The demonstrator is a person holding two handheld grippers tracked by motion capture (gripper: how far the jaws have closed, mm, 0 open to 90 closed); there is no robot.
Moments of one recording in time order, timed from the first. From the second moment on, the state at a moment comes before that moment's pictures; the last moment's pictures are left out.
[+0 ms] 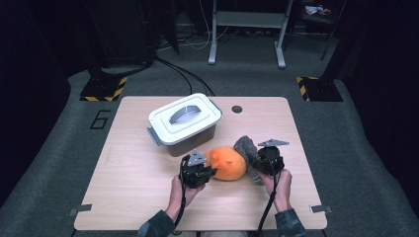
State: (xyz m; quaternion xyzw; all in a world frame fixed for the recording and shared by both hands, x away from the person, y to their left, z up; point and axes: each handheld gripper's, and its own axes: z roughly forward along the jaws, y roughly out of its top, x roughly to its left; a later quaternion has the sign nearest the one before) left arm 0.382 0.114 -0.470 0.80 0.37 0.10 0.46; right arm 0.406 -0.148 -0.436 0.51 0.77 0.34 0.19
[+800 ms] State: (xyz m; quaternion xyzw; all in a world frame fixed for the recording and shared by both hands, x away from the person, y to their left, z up) left arm 0.381 0.109 -0.469 0.81 0.36 0.10 0.45; right arm 0.388 -0.087 -0.410 0.42 0.81 0.37 0.18
